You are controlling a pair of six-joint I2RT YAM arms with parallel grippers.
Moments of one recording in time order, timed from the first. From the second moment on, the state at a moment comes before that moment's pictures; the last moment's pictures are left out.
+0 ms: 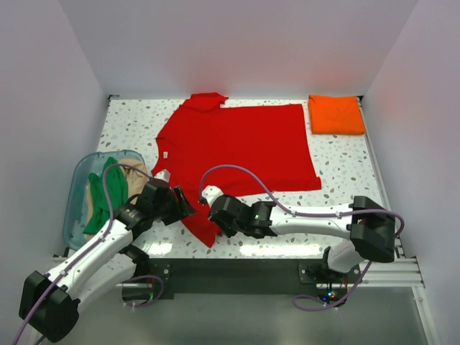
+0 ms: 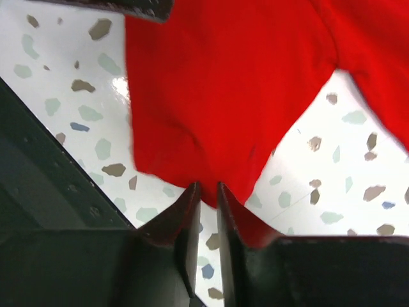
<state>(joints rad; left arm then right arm) -0.51 0.81 0.47 -0.52 0.07 -0.87 1.27 1.52 0.98 -0.34 0.24 0.30</state>
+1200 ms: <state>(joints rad) -0.98 0.93 0.39 -0.57 -0.17 -1.17 0.41 1.13 0.80 -0.43 0.06 0.52</state>
